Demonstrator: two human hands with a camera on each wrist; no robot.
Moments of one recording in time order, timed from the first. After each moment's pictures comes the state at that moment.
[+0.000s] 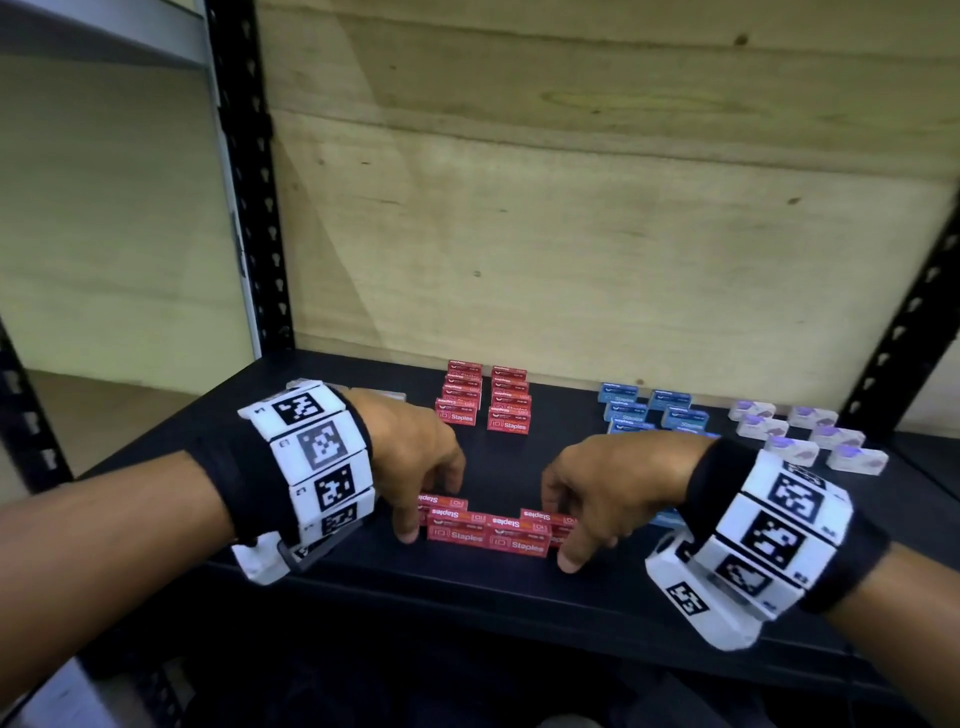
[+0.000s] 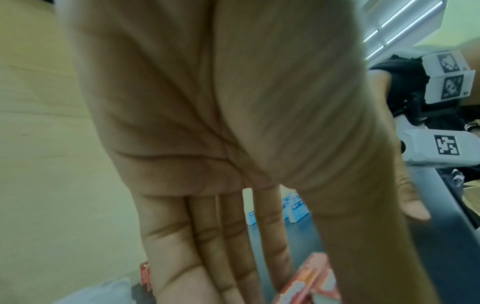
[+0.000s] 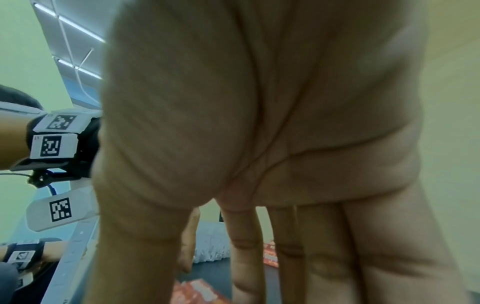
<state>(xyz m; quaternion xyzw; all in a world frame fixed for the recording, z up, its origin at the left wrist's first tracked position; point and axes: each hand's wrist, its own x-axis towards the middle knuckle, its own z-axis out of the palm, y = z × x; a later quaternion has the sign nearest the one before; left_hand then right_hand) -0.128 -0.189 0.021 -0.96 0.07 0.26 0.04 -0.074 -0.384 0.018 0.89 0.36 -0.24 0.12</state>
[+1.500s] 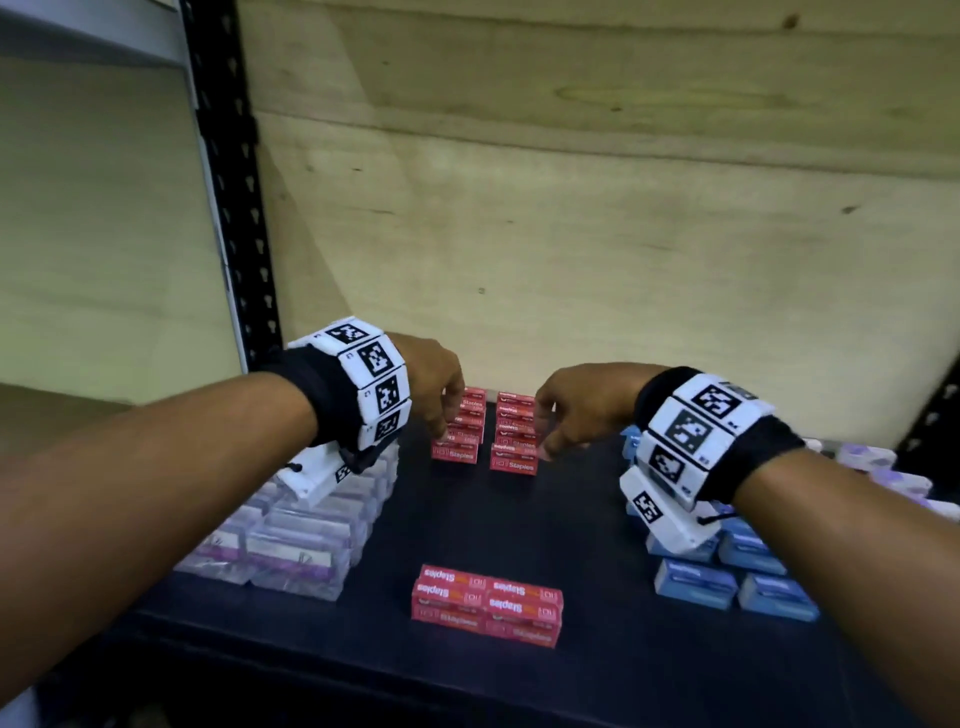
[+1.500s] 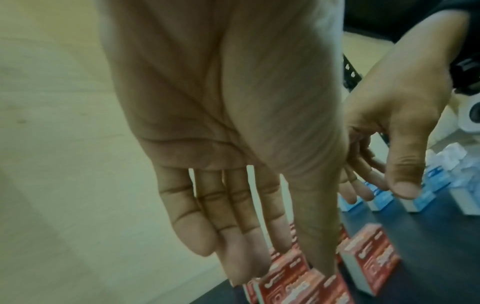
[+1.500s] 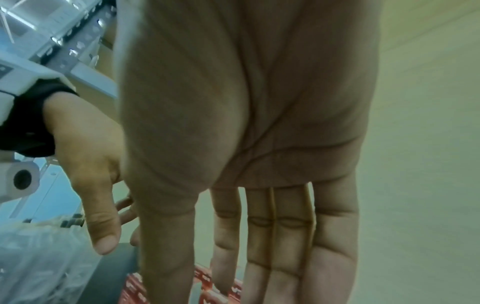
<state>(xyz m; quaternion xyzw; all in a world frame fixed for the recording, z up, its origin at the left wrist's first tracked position) -0.019 -0.152 0.044 -0.99 -0.03 0.11 0.03 0.049 -0.331 0.037 0.92 0.36 -0.15 0.05</state>
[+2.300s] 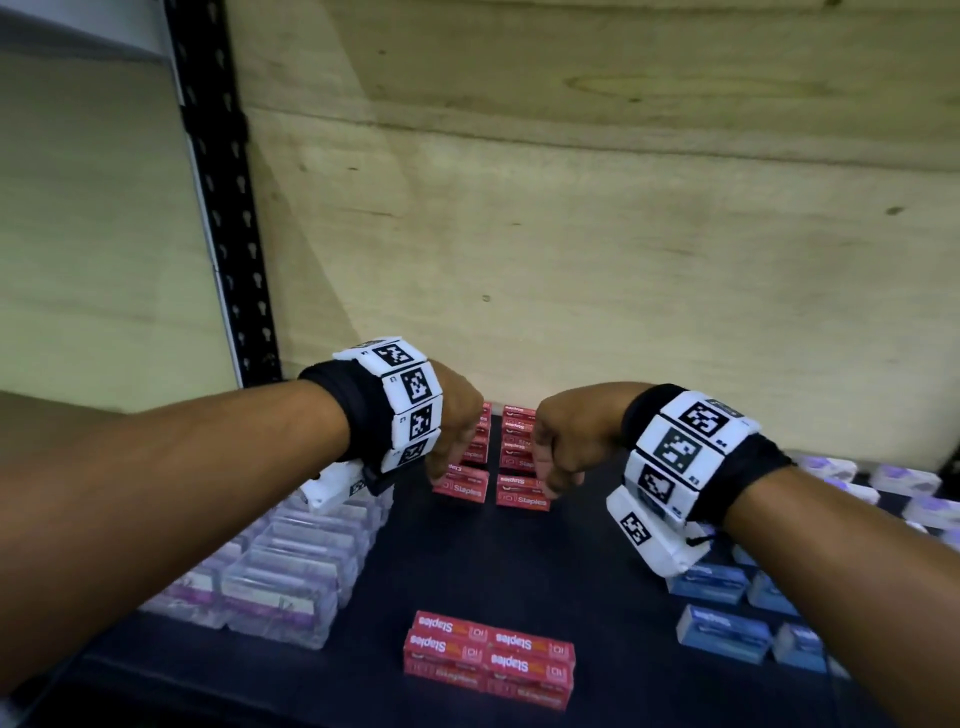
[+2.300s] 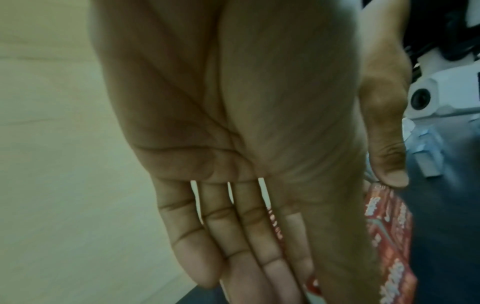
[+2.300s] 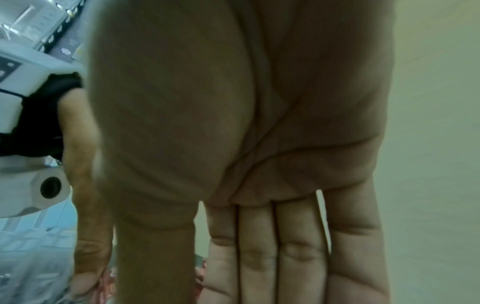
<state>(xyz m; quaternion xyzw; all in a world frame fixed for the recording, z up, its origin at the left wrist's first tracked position) 0.016 -0.159 0.033 -0.96 0.04 0.26 0.05 0.056 -0.311 0.032 0.90 0.37 -0.23 0.08</state>
